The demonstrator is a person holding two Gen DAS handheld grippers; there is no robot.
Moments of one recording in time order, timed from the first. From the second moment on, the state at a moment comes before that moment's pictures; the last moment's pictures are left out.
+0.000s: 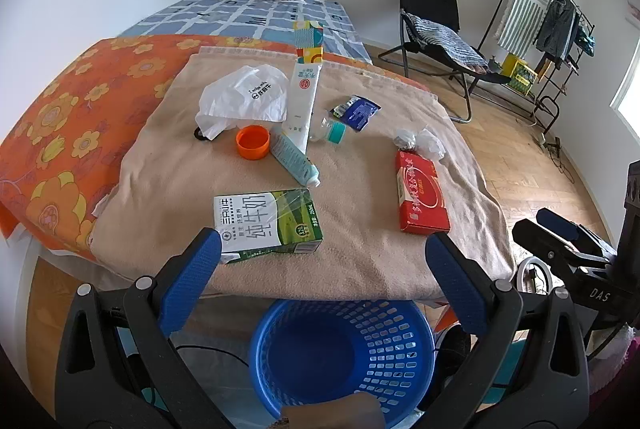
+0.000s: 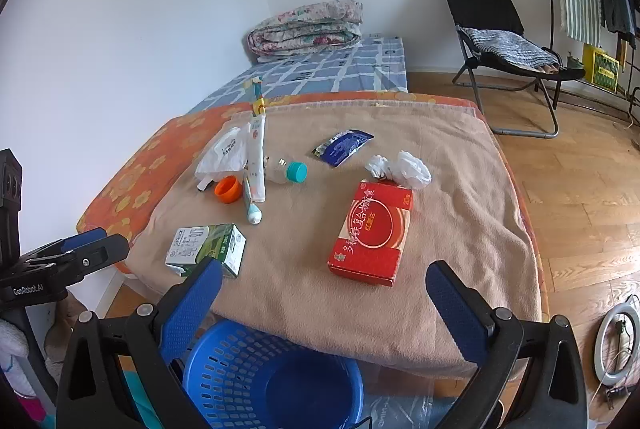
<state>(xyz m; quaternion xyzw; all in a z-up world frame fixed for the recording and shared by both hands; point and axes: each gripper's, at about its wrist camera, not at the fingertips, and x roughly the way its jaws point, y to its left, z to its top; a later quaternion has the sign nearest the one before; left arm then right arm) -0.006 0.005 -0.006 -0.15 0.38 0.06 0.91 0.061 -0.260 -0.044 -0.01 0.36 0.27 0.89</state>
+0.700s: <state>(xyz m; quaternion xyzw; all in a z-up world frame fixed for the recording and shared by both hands) -0.006 0.005 -0.007 -0.15 0.38 0.06 0.91 0.064 -0.260 -0.046 -0.01 0.37 0.27 0.89</state>
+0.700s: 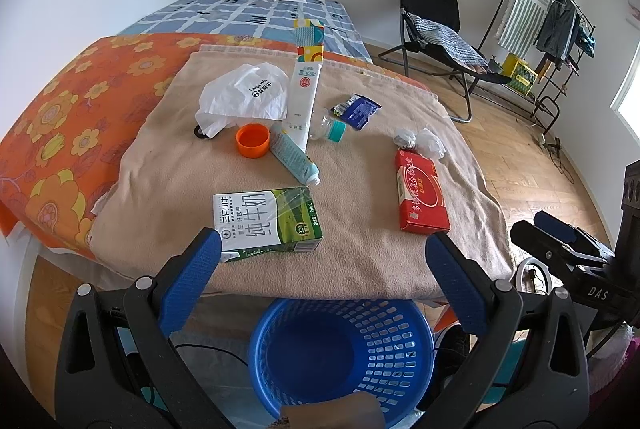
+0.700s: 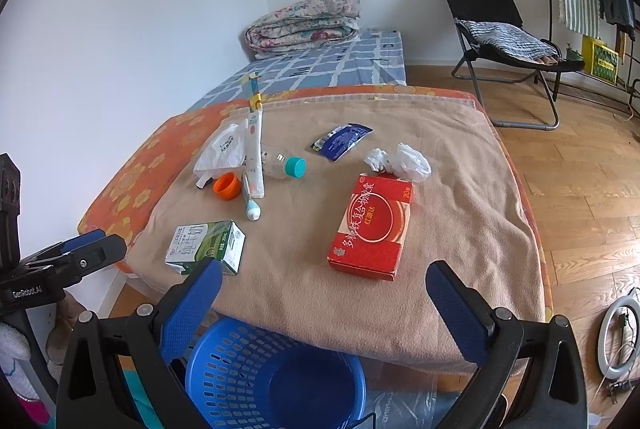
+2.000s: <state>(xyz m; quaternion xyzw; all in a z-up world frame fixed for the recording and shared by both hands) -0.006 0.006 -0.007 -0.15 0.38 0.06 0.91 0.068 -0.262 -0.051 0.00 0.38 0.26 0.89</state>
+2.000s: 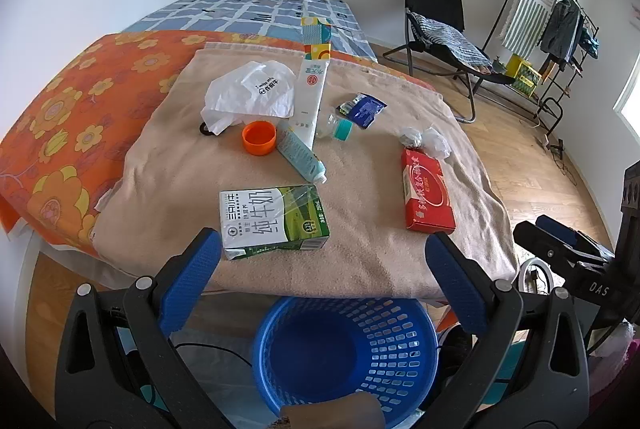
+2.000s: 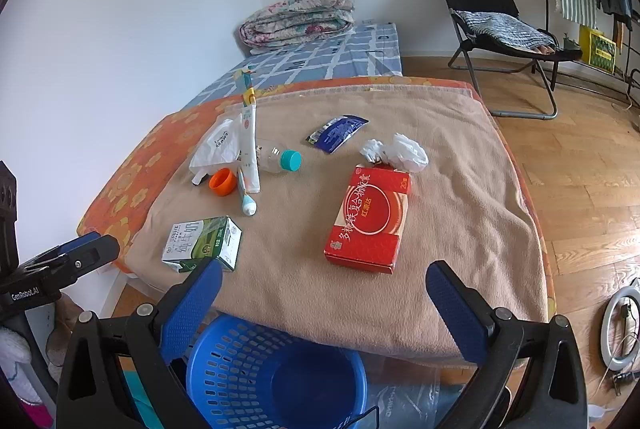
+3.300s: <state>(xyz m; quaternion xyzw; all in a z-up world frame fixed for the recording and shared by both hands) 0.058 0.023 -0.087 0.12 0.51 0.01 0.85 0.079 -0.280 -0.058 0.04 0.38 0.24 0.89</state>
